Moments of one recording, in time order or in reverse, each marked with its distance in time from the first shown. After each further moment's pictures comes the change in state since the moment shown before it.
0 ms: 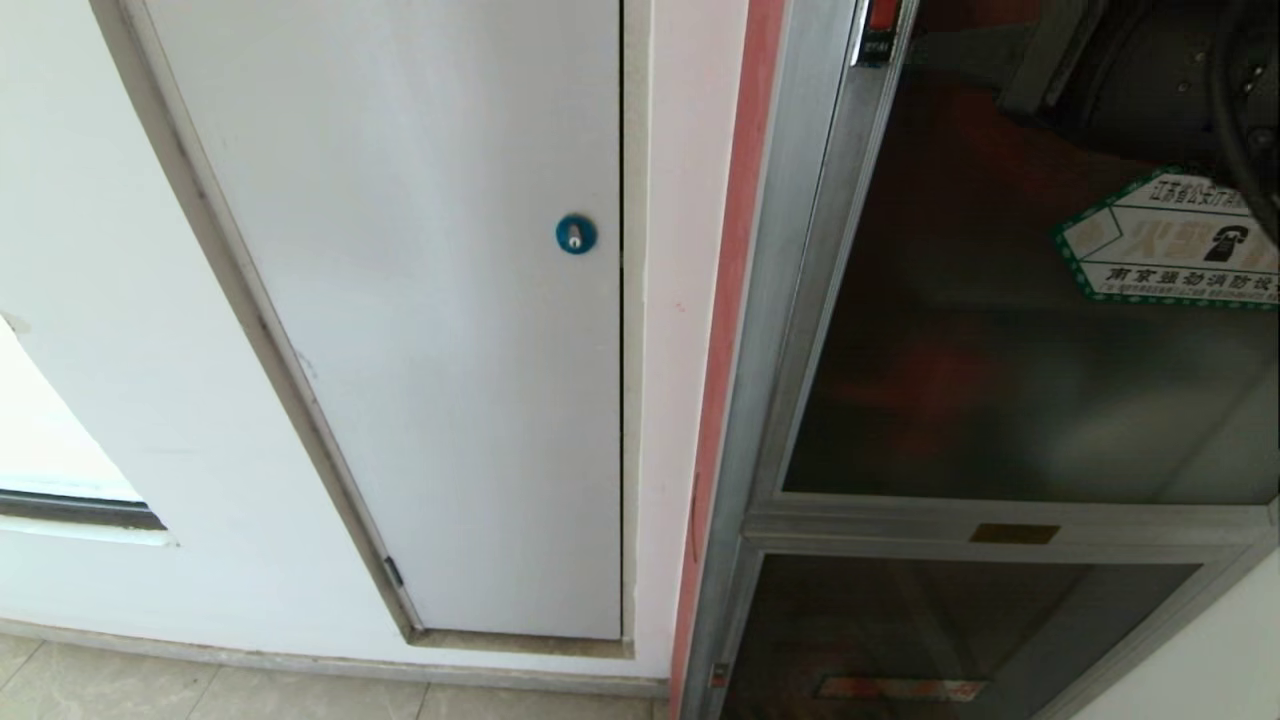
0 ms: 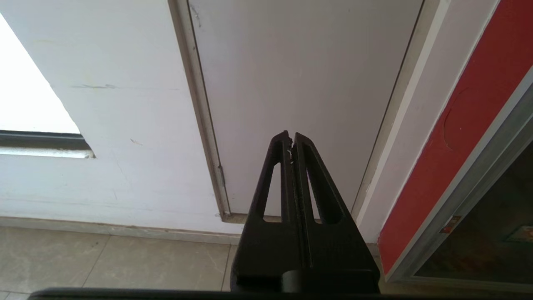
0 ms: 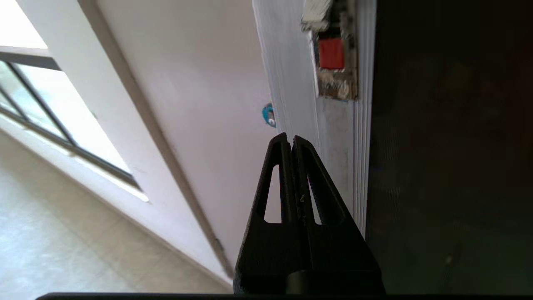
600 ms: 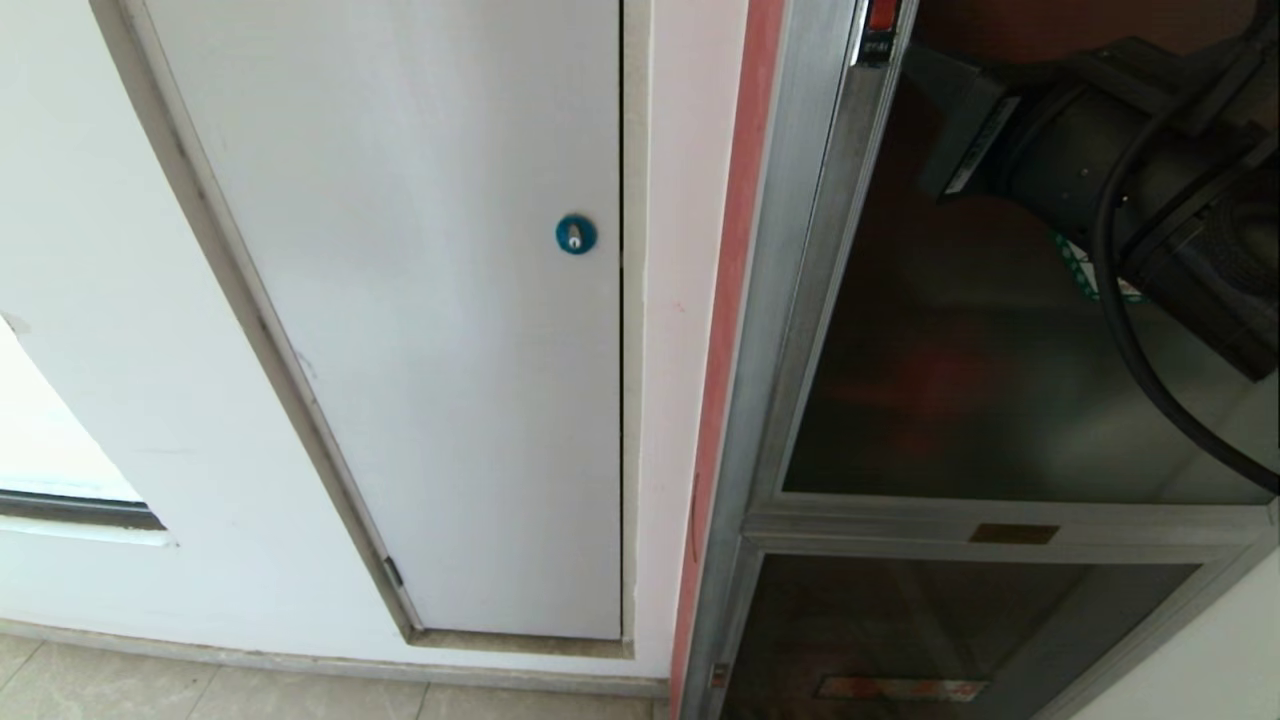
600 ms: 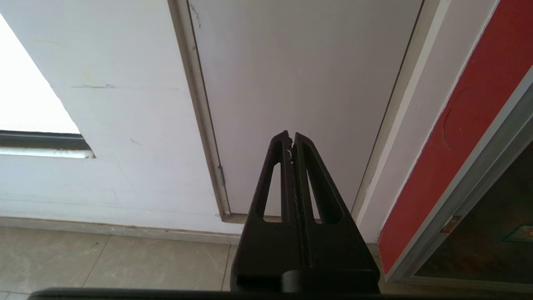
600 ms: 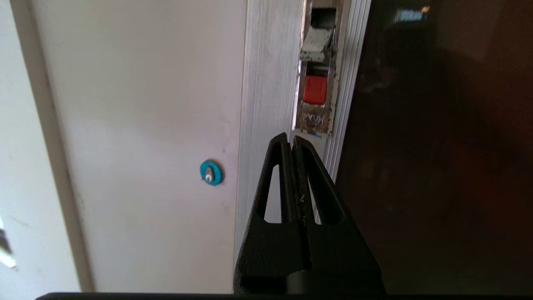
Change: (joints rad) left arm 0.000 0.000 0.000 0.000 0.000 0.000; right arm 0.074 0.044 0.311 -0.642 -0.177 -0.352
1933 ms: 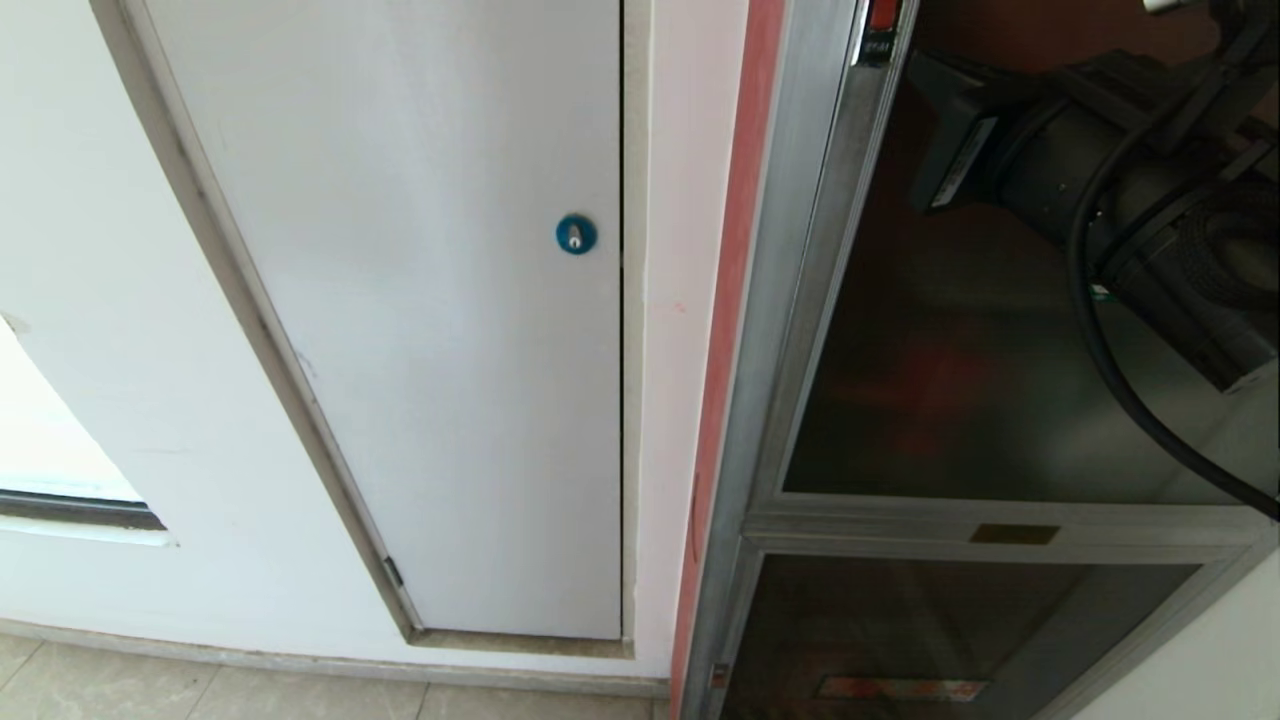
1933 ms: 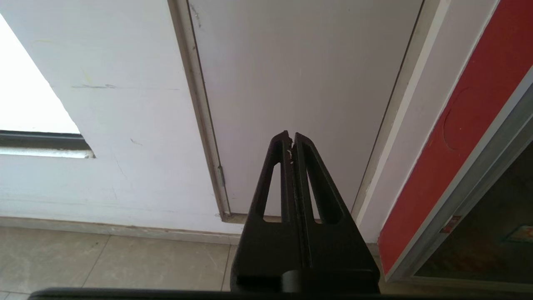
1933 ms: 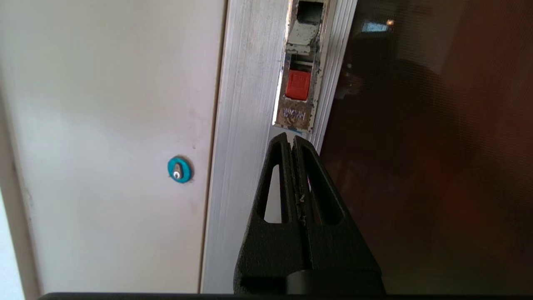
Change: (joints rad) left arm 0.000 0.000 0.000 0.000 0.000 0.000; right arm 0.014 0.015 0.019 -0.057 -0.080 -0.114
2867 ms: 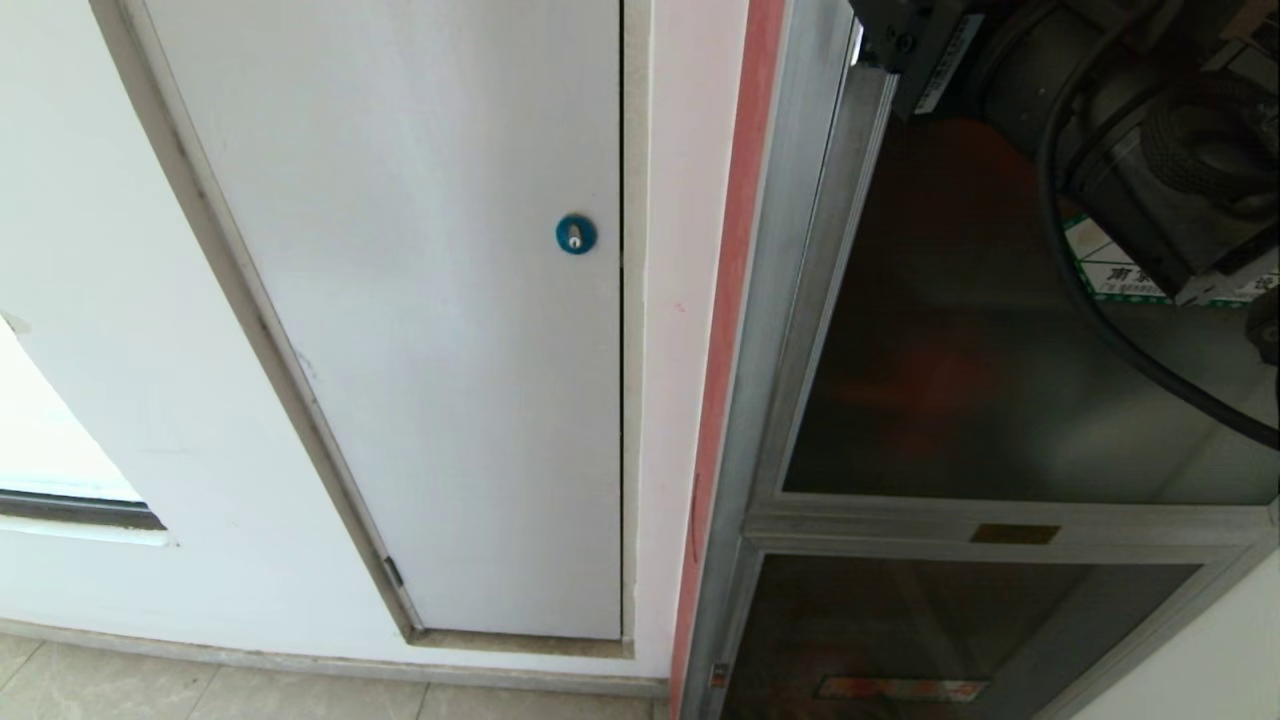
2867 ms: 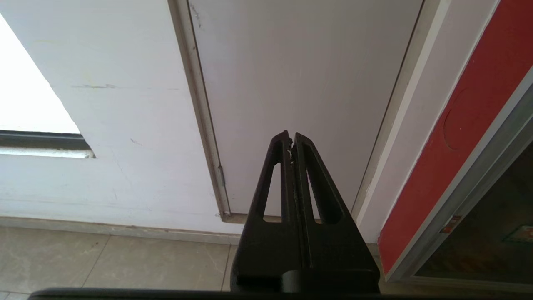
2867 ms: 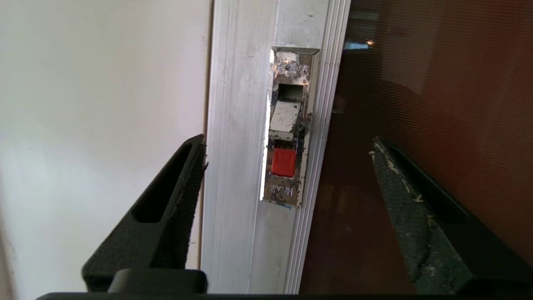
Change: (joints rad) left arm 0.000 0.000 0.000 0.000 0.000 0.000; right arm 0.003 0.080 -0.189 0.012 -0.037 0.002
